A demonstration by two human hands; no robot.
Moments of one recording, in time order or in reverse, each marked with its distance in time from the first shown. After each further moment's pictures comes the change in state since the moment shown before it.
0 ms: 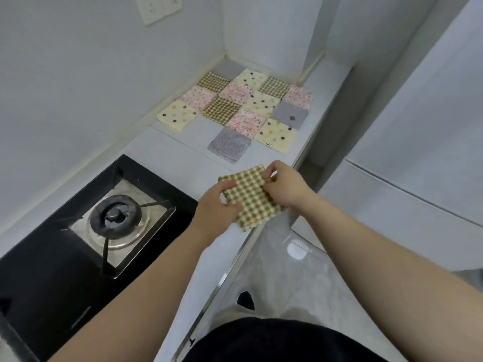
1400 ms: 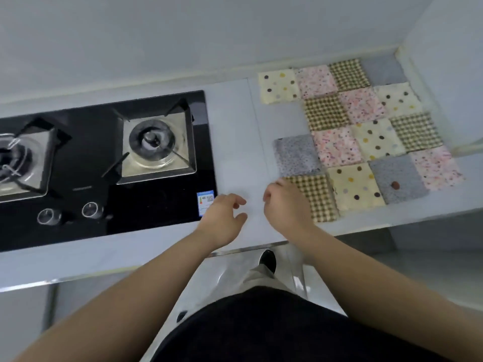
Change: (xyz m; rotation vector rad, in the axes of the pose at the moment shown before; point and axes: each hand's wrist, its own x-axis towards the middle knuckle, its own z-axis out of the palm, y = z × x) left_hand 0.070 -0.021 0.071 0.304 0.500 -0.432; right_hand 0.172 0.021 0.031 -0.654 -0.325 -0.835
